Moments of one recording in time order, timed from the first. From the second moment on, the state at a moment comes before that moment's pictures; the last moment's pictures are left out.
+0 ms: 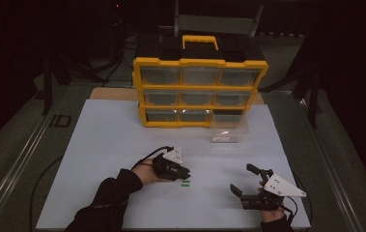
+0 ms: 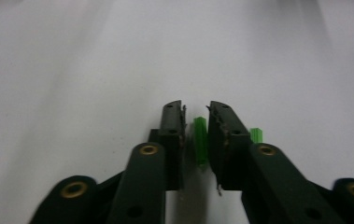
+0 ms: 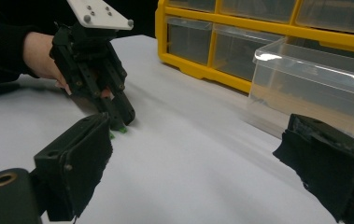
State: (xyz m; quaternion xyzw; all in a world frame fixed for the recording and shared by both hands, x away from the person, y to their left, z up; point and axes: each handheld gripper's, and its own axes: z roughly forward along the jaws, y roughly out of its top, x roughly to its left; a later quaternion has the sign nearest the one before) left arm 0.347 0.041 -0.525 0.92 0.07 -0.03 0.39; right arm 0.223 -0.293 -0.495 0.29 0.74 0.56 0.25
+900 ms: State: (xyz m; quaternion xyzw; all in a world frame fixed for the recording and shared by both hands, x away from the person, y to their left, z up) left arm 0.373 0.037 -0.450 0.92 0.04 -0.04 0.40; right arm 0.222 -0.294 -0.495 0.28 0.73 0.57 0.25
